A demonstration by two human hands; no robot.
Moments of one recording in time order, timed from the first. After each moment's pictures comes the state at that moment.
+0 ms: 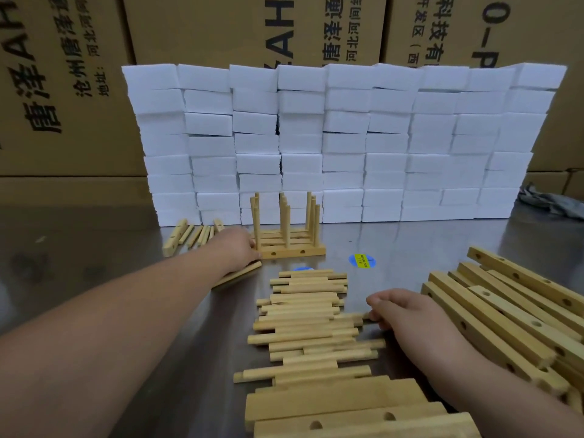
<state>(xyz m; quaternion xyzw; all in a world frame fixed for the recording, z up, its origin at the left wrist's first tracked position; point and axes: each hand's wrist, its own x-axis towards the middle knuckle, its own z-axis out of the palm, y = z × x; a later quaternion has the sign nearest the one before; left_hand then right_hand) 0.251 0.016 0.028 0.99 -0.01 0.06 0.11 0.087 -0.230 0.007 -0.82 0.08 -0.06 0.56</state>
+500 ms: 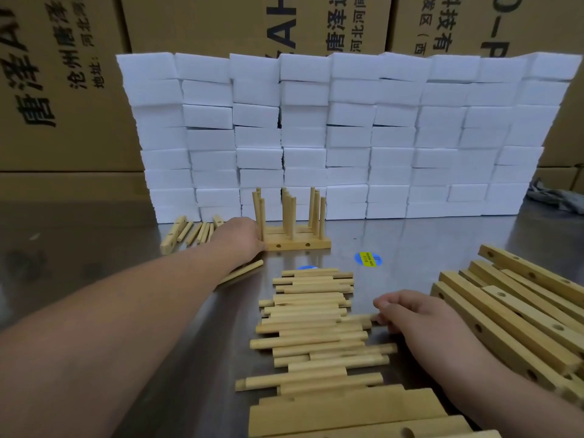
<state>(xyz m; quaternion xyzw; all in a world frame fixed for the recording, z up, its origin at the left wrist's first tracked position) 0.272 0.009 0.026 0.99 -0.01 0.10 0.11 0.092 -0.231 -0.002 -0.83 0.08 -0.07 0.55</state>
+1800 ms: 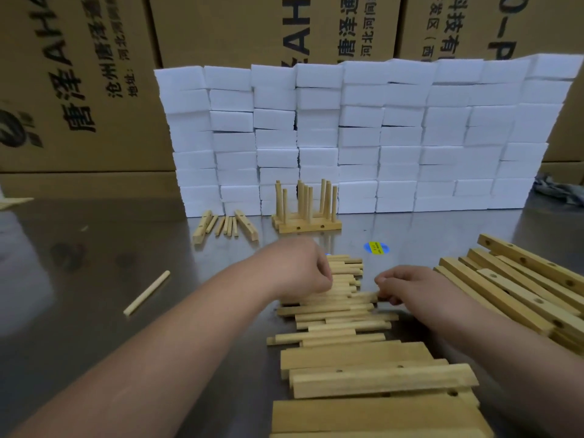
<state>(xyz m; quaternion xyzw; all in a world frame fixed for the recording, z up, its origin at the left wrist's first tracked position) 0.105 -0.035 0.069 0.96 -0.19 -0.02 0.18 0.079 -0.226 0.028 -0.88 0.01 -0.01 0.48</state>
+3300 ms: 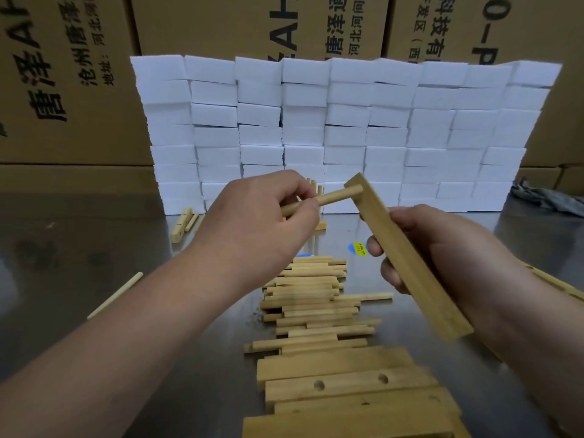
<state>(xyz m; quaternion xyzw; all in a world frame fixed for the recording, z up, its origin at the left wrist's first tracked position) 0.054 -0.030 0.110 0.84 -0.22 0.26 0.41 0.036 -0.211 0.102 -0.73 -0.05 -0.01 0.68</state>
